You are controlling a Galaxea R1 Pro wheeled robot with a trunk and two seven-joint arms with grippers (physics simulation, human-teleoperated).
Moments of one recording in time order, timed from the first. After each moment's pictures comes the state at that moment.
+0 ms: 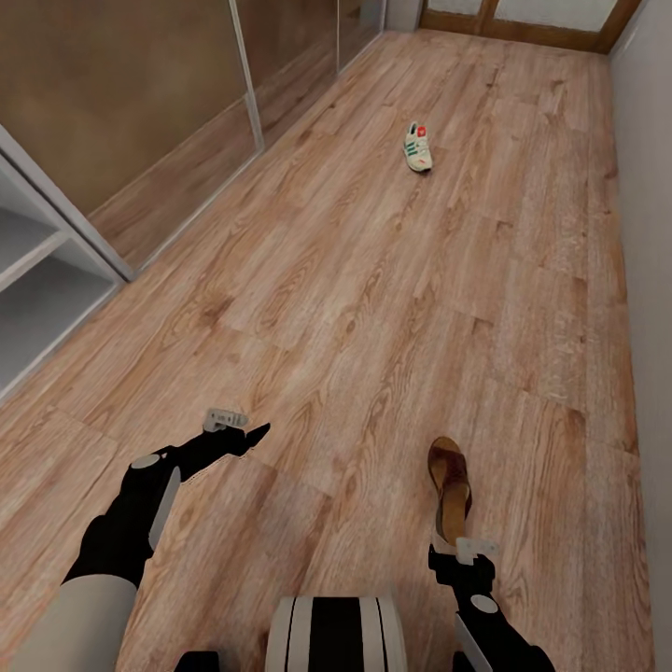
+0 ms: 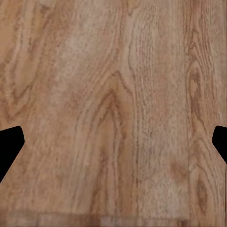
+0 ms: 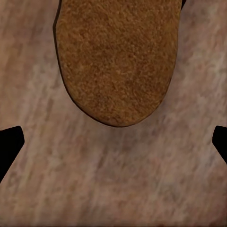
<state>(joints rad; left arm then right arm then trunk) -0.62 0.05 0.14 -1.08 -0.04 0.31 -0.62 -0.43 0.01 0.06 -0.54 -0.08 -0.09 -0.24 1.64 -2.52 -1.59</state>
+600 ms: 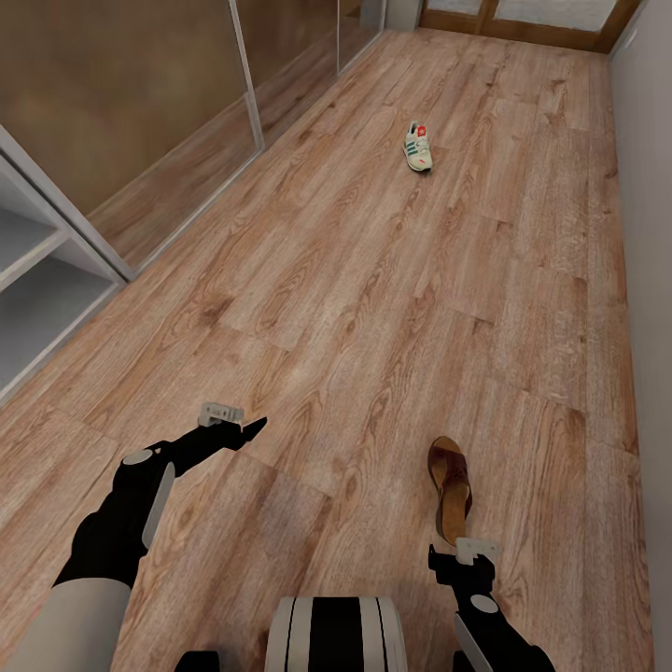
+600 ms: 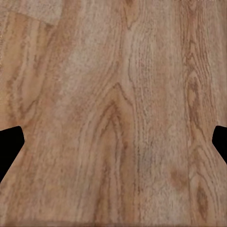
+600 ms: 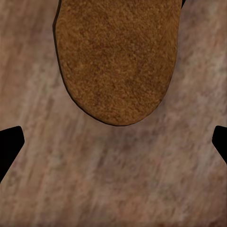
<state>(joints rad) -0.61 0.06 0.14 -1.16 -0.03 0.34 -0.63 -0.43 0.01 0.06 -0.54 -0.08 -0.09 -0.24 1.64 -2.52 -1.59</state>
